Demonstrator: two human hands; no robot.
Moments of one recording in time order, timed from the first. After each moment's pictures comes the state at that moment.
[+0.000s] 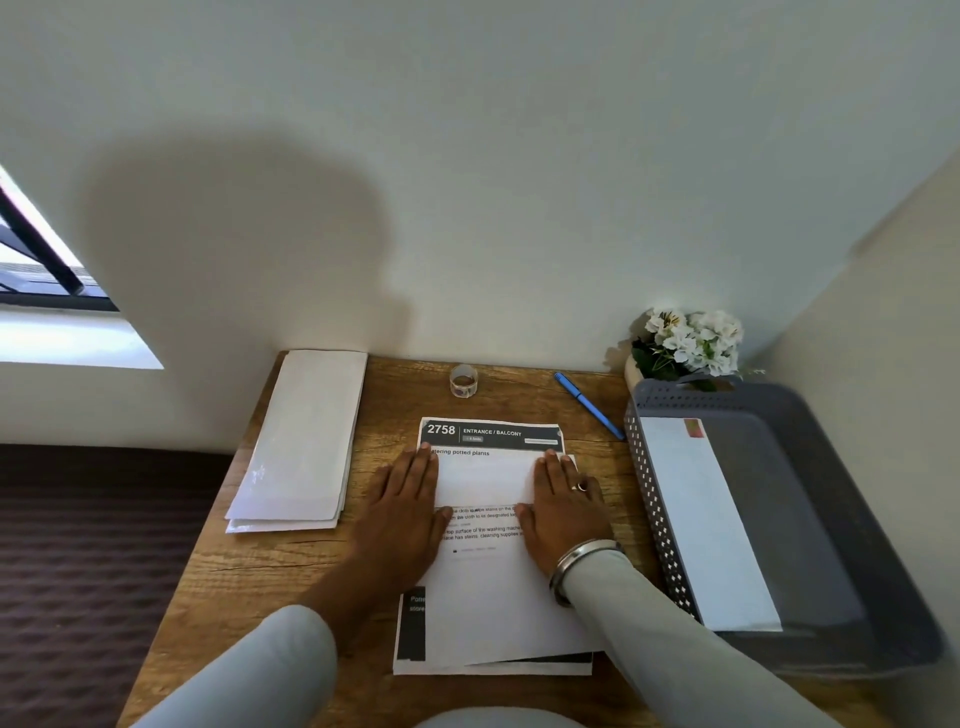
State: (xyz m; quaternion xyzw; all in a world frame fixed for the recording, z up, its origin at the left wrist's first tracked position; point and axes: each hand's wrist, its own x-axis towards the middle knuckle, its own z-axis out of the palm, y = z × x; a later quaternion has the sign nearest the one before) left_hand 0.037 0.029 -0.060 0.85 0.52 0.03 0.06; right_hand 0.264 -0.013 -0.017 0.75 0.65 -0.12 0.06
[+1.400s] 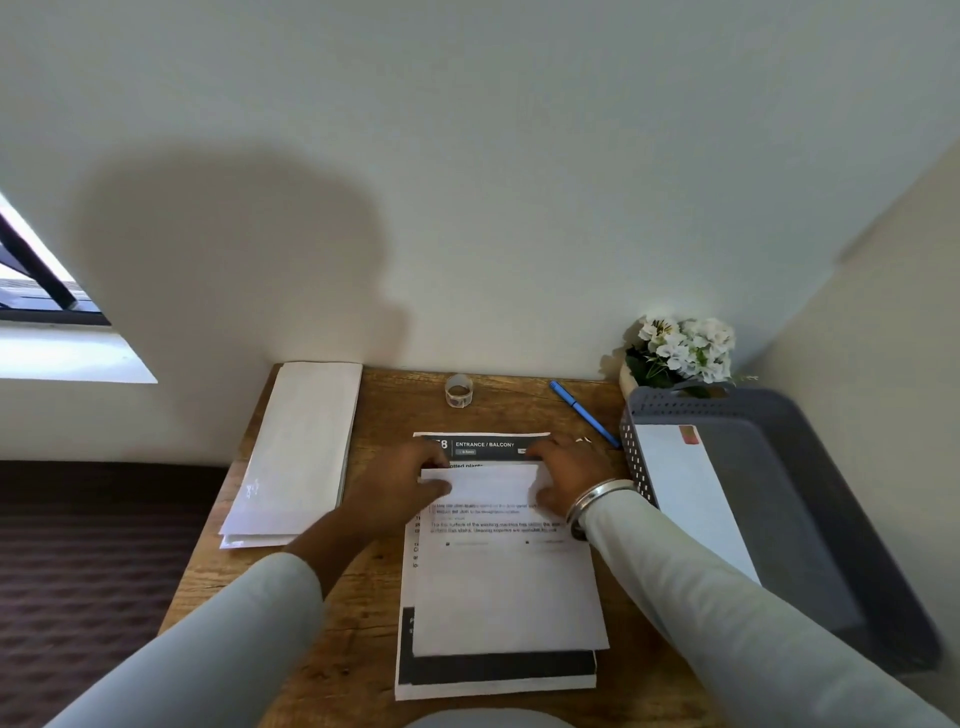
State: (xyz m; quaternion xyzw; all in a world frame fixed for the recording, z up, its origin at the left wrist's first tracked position) left_hand 0.043 0.079 -0.002 0.78 0.51 0.14 0.34; right_hand 0.294 0.037 0.037 0.70 0.69 -0.18 0.07
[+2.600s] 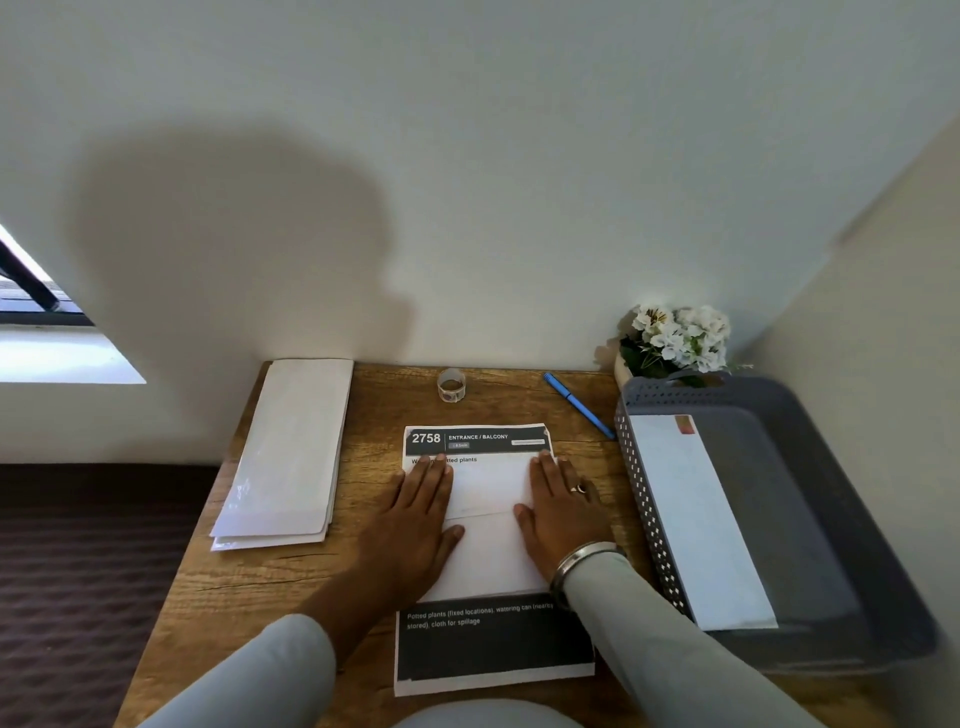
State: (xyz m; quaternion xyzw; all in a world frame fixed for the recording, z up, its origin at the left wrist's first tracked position) left_hand 0.050 0.029 -0.057 0.88 0.47 -0.01 0.07; right_hand 0.272 -0.013 -0.019 0.75 0.65 -0.12 0.05
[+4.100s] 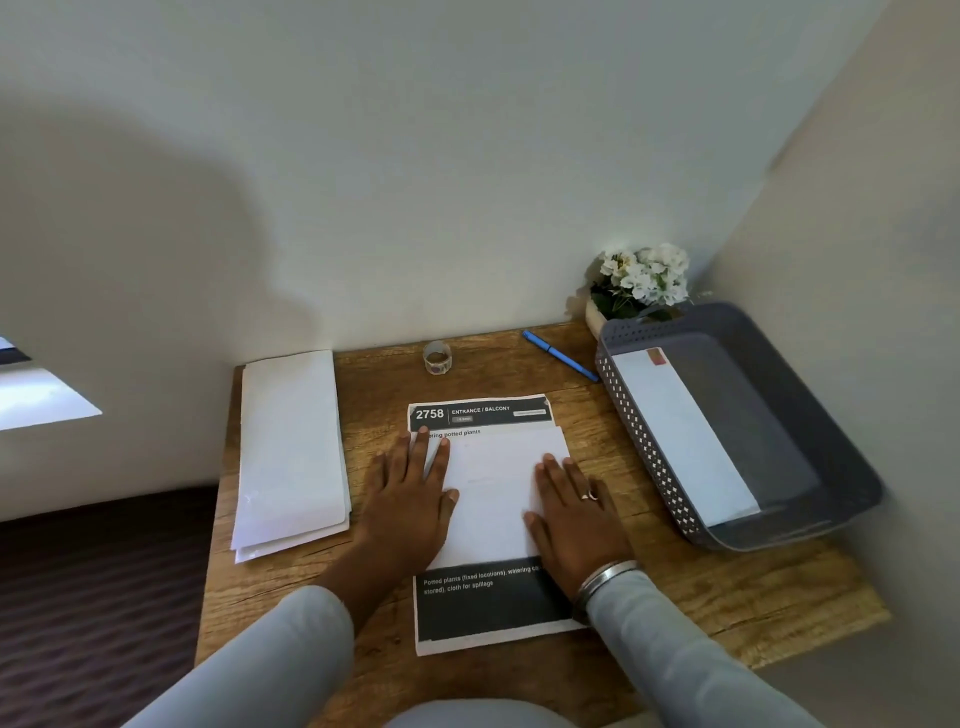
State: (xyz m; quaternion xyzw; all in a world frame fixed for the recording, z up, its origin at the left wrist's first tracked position) left_hand 0.023 0.041 -0.050 0.89 0.45 -0.04 0.05; right_hand 0.226 -0.087 -0.024 0.79 0.61 -0.08 0.03
